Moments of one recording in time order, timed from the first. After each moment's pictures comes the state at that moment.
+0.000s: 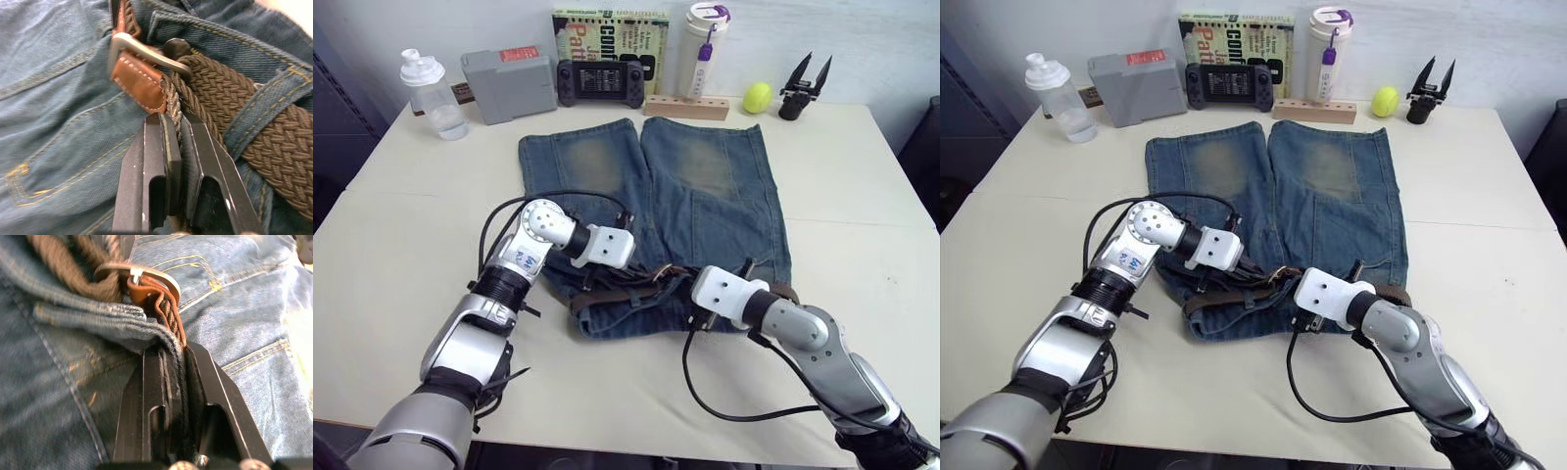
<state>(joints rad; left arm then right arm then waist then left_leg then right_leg) -0.91 0.35 -0.31 0.60 0.08 -0.28 -1.31 -0.17 -0.61 0.25 -0.54 -0.21 0.44 0.59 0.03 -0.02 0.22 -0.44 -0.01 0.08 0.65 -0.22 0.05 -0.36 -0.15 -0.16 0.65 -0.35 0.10</state>
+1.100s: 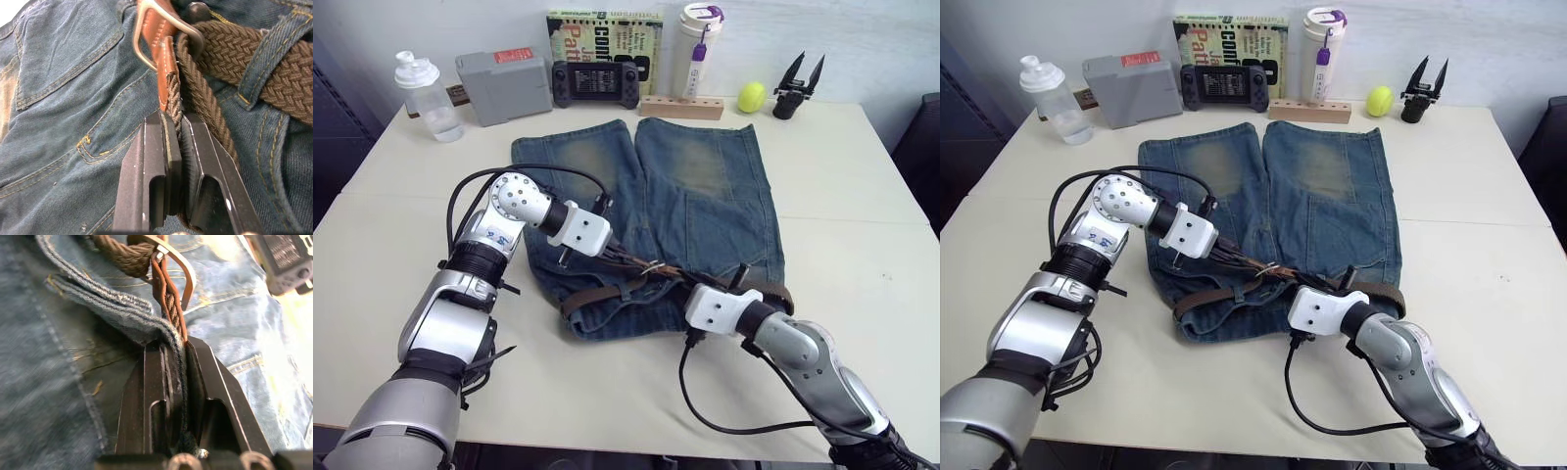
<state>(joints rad) -1.09 0.47 -0.30 0.85 0.09 -0.66 -1.37 -0.08 -0.50 0.21 -0.47 -0.31 0.18 0.48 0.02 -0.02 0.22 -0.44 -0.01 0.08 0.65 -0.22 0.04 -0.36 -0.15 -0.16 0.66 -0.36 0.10</state>
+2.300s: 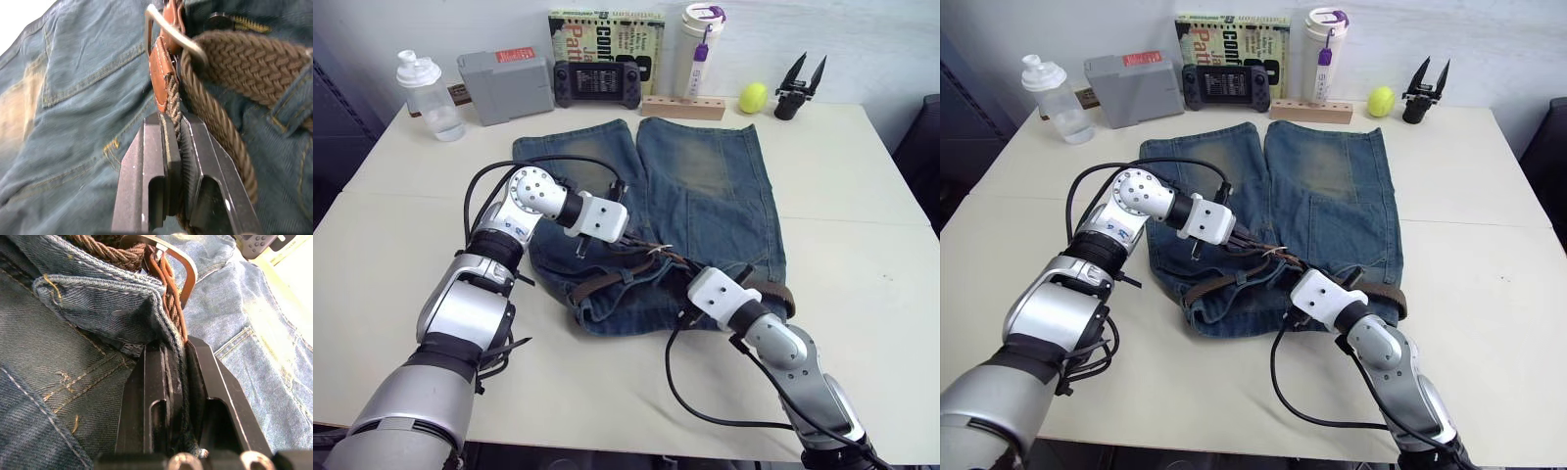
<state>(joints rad) -1.19 0.40 -0.31 1.03 0.14 -0.69 -1.26 -0.07 -0.40 0.20 -0.47 -0.32 0.26 0.43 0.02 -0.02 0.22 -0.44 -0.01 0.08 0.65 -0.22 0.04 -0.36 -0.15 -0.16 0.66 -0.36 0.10</state>
